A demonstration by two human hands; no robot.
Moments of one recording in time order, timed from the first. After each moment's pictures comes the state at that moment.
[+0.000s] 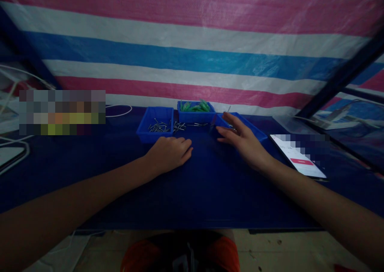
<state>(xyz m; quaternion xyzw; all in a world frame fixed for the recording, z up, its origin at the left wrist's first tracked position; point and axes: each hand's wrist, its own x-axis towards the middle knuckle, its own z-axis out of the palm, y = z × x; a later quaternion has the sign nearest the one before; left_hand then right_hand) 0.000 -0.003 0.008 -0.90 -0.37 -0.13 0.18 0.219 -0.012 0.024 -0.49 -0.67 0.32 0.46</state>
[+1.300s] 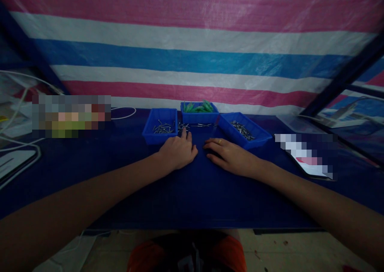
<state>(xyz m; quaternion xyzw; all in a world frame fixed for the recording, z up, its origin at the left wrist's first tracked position) 0.018 0.004 0.010 -0.86 -0.50 0.02 0.14 0.211 -0.013 0.004 -0.37 -0.92 0.02 0.12</state>
